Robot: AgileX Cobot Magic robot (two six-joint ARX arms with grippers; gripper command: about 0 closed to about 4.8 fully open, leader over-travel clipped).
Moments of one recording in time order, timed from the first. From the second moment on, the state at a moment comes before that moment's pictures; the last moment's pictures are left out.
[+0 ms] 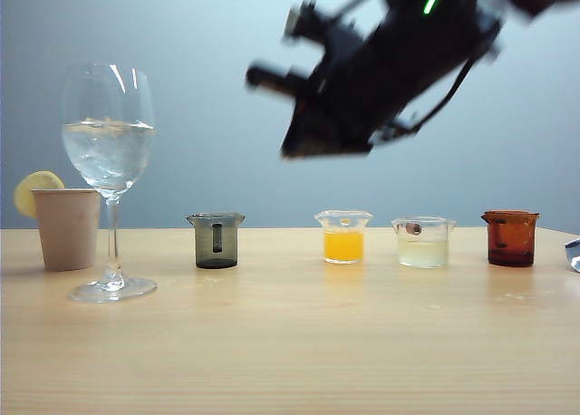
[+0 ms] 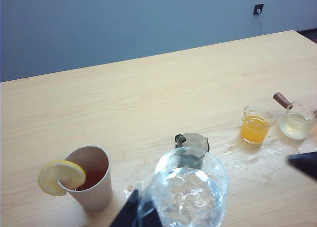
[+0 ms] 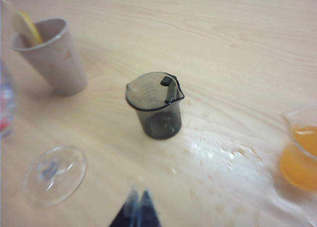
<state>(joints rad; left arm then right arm) -0.25 0.69 0.84 -0.40 0.08 0.07 0.73 1.53 0.79 0.38 0.04 0.18</state>
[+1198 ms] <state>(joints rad) -0.10 0.37 0.68 -0.39 0.11 0.08 0.54 0.12 0.51 -0.50 0.15 0.14</state>
